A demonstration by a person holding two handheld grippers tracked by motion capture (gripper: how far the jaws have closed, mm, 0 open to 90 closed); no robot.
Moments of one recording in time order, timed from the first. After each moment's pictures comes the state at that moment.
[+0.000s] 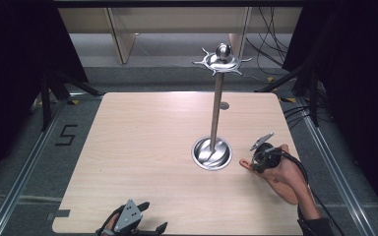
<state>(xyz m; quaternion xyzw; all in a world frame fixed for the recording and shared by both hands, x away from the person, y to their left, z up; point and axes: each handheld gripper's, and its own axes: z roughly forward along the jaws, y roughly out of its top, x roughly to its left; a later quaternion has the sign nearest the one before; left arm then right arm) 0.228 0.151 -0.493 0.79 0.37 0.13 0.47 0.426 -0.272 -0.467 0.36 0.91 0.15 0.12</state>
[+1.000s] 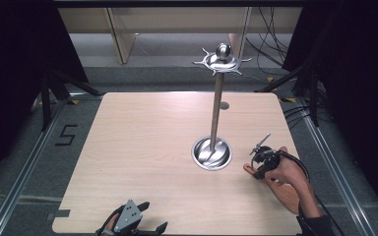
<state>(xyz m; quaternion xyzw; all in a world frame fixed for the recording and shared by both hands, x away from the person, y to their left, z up) 0.228 0.151 -0.492 0.79 0.36 0.13 0.47 0.424 -0.271 -0.472 0.37 0.92 0.09 0.04</state>
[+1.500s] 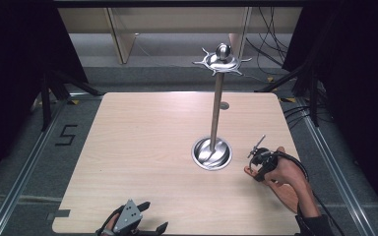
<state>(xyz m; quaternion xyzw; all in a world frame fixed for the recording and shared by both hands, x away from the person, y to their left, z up) 0.226 0.150 -0.491 0.79 0.37 0.13 0.48 0.421 -0.264 -0.471 0.35 0.94 0.05 0.04</state>
